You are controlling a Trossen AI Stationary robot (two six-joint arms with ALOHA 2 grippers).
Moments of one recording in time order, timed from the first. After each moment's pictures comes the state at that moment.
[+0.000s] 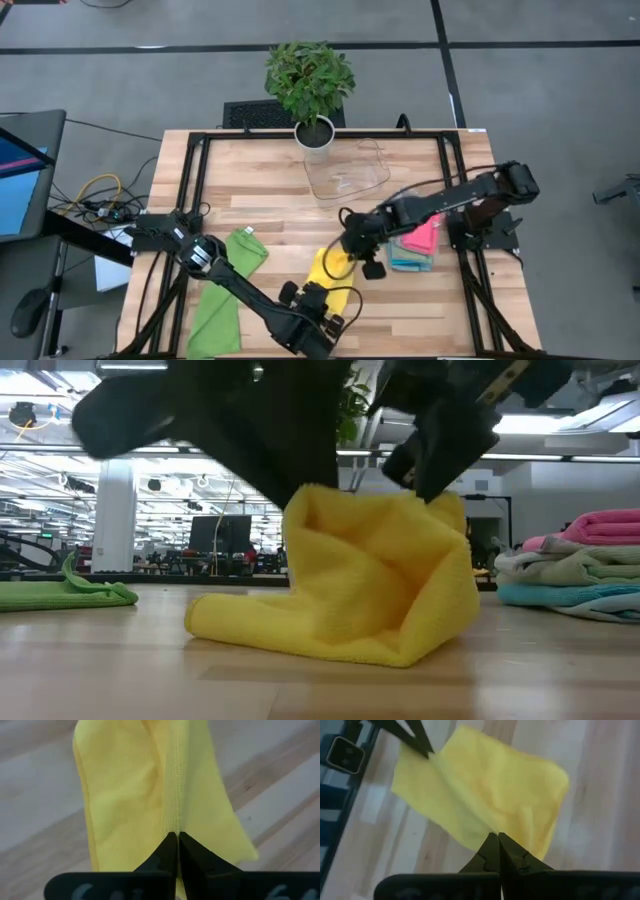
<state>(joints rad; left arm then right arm) -0.66 2.39 2.07 -1.14 -0.61 -1.64 0.18 1.62 1.08 -0.47 -0.23 -0.01</state>
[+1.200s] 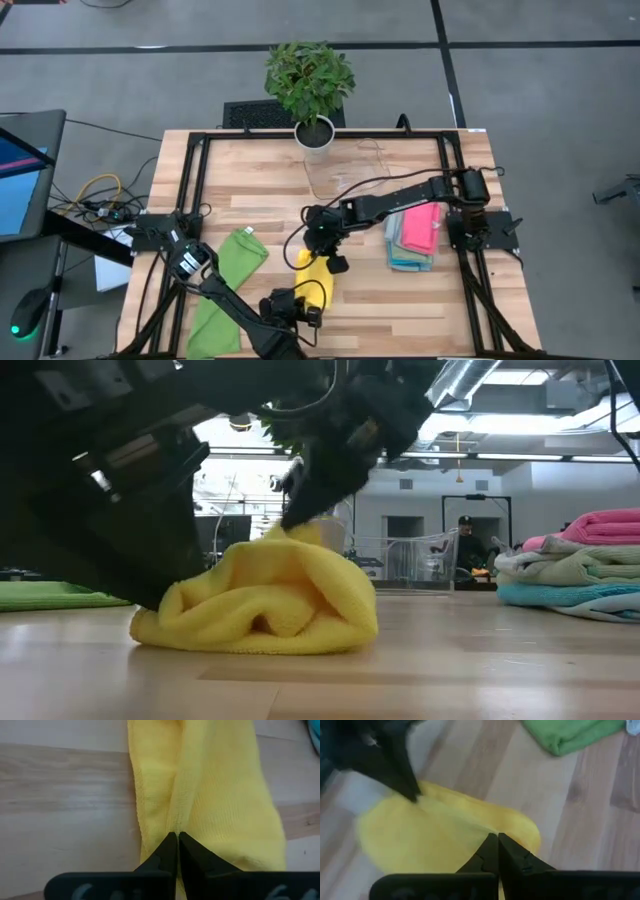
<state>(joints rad) -0.76 2.37 1.81 -1.09 -0.72 -2.33 0.08 1.99 1.39 -0.34 -0.31 -0.23</state>
